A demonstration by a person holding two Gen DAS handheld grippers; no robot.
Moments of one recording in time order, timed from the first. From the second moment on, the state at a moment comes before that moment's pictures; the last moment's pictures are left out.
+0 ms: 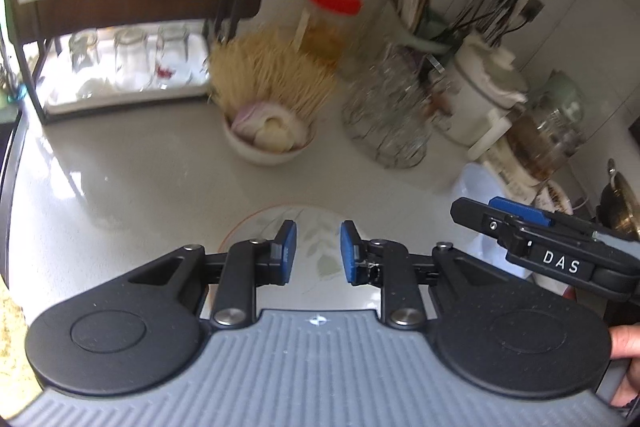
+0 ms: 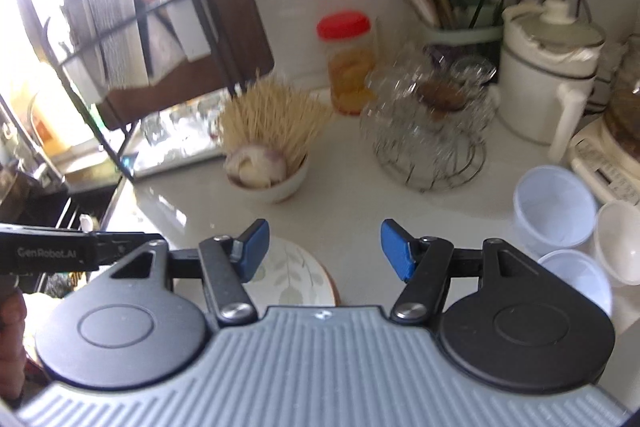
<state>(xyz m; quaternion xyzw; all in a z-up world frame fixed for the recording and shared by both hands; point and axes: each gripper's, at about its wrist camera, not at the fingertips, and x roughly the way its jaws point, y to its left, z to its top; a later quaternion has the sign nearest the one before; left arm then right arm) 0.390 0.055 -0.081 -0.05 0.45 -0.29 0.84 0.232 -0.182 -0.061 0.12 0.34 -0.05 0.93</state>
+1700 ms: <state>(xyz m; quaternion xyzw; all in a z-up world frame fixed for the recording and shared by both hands) 0.290 -0.152 -0.130 -0.05 0.48 -0.28 0.83 0.105 -0.377 -0.113 0.19 0.36 -0.16 0.90</state>
